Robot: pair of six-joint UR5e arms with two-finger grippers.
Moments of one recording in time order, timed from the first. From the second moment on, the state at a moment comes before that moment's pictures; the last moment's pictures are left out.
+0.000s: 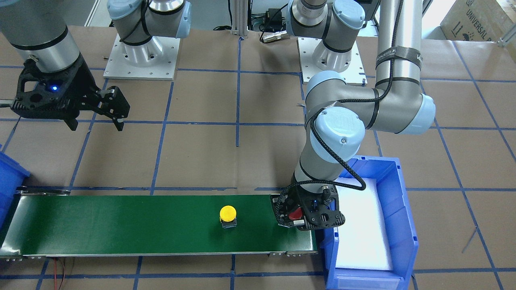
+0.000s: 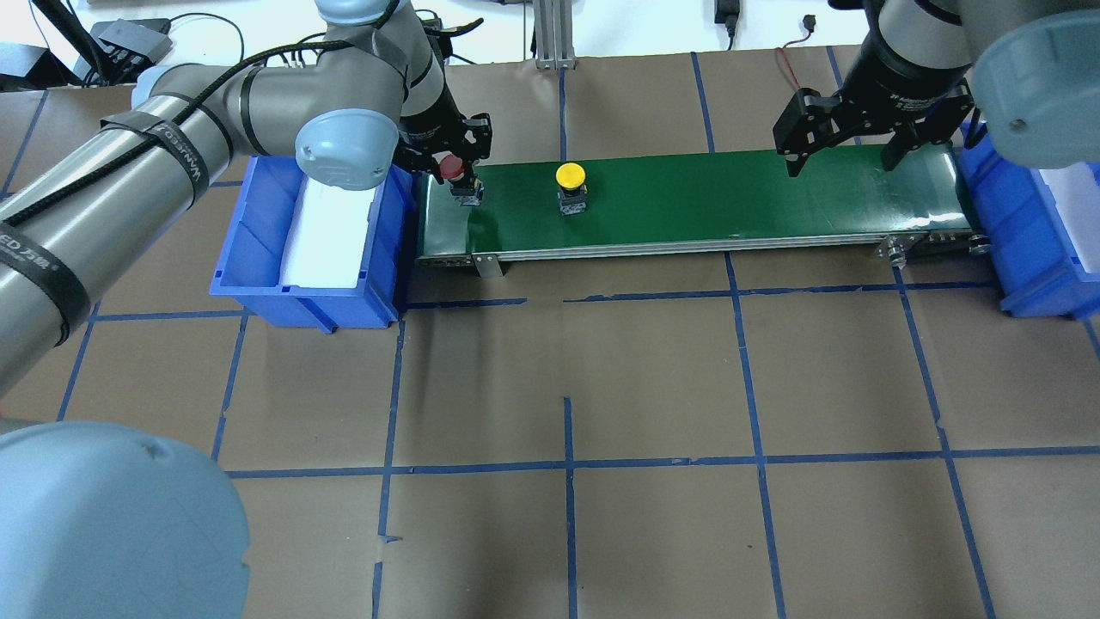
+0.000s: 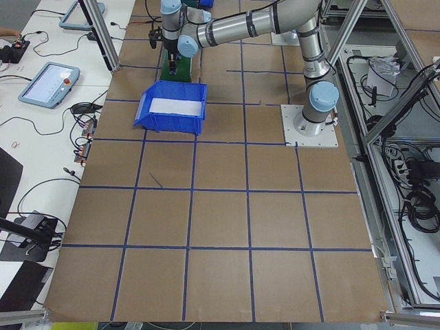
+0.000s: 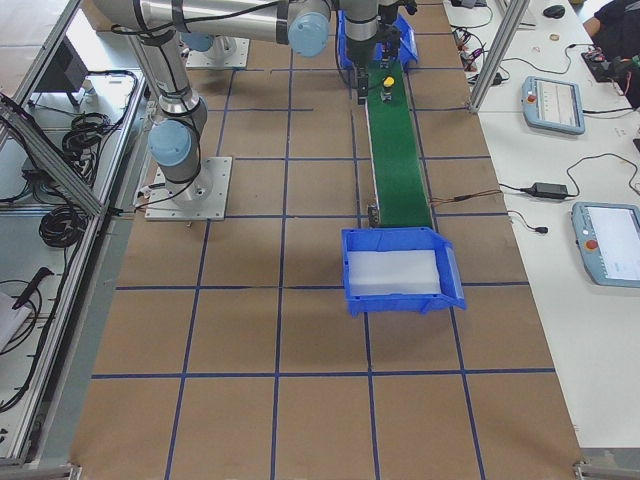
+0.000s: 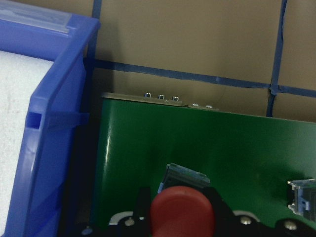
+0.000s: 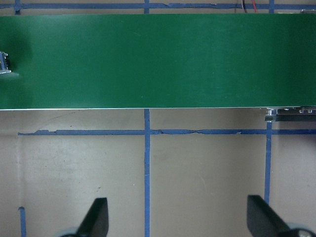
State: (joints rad) left arm -1.70 -2.06 -1.46 -1.05 1.54 -0.27; right arm 1.50 -1.54 1.61 -1.75 -1.57 -0.08
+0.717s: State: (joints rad) left arm -1.71 -2.08 -1.46 -1.04 1.57 -0.29; right arm 1.50 -1.54 1.61 -1.75 -1.57 -0.08
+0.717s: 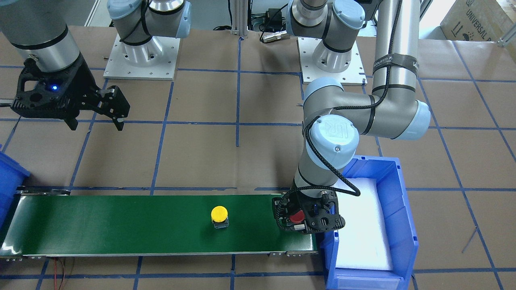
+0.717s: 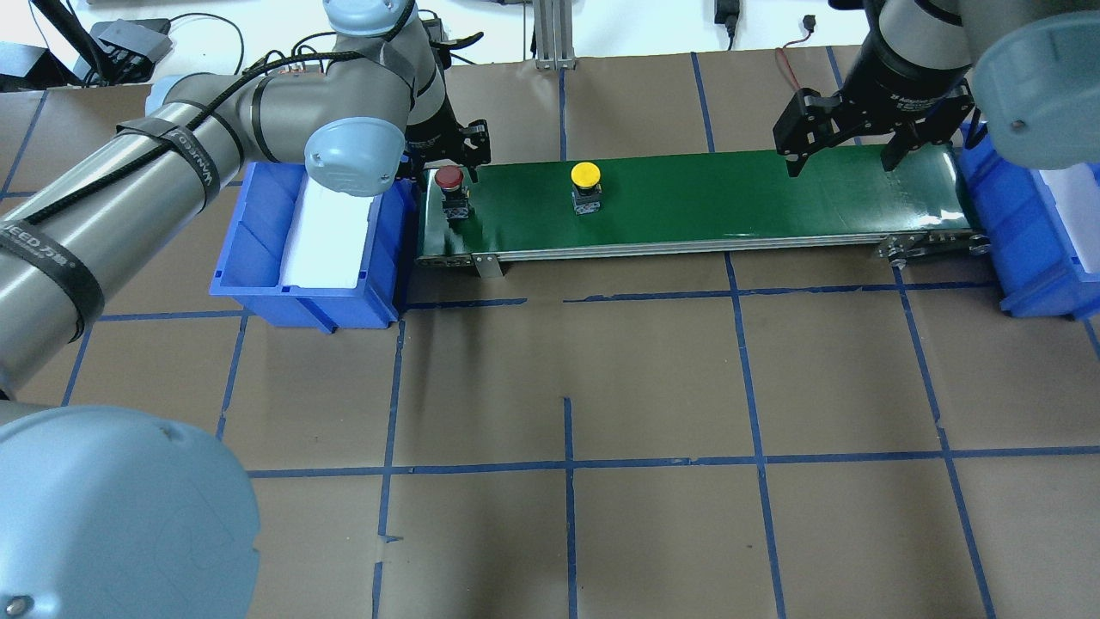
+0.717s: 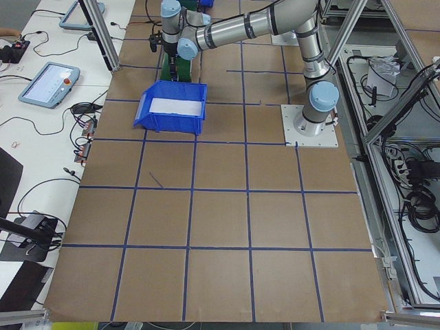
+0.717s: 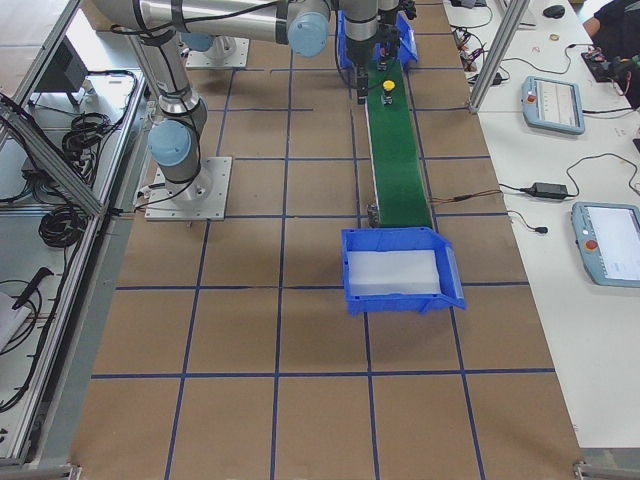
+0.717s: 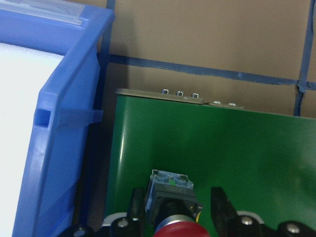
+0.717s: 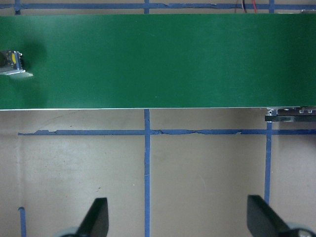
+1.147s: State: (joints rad) left arm -1.71 -2.03 -1.45 -1.06 1.56 -0.30; right arm 1.50 -1.54 1.61 -1.75 -1.57 -0.08
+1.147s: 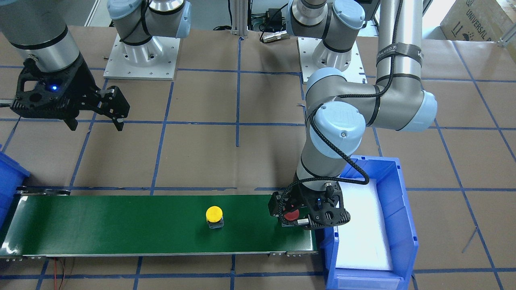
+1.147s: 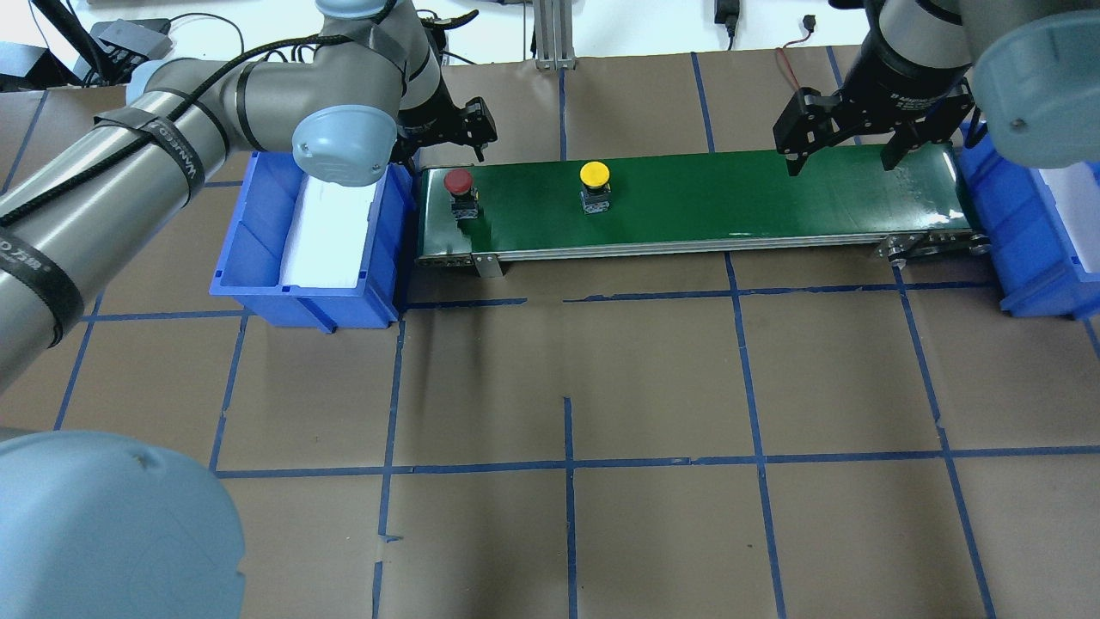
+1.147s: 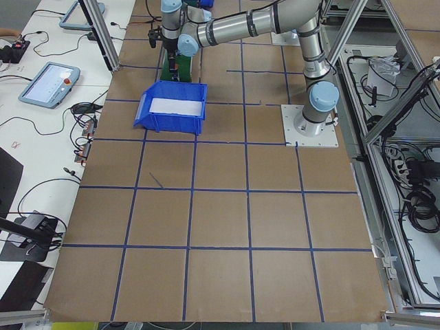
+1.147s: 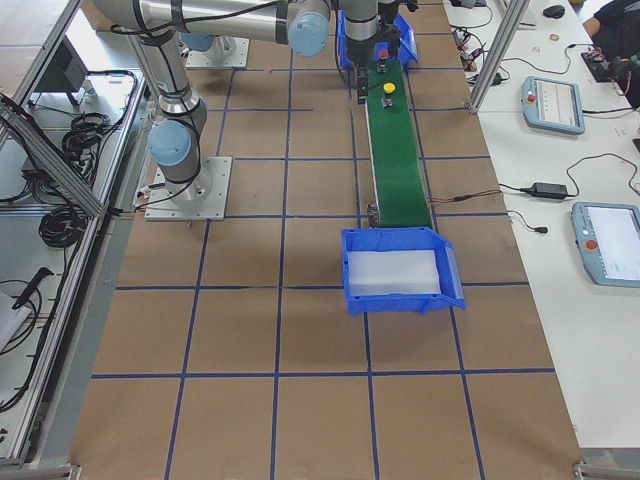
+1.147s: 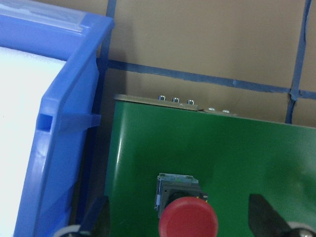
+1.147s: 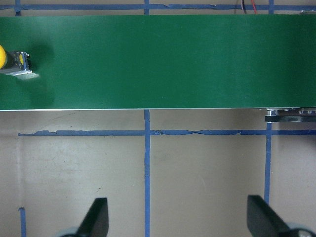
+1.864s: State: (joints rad) left arm -1.60 -1.69 -1.52 -1.48 1.57 -0.15; right arm 1.50 -1.53 1.60 -1.75 -1.57 -0.09
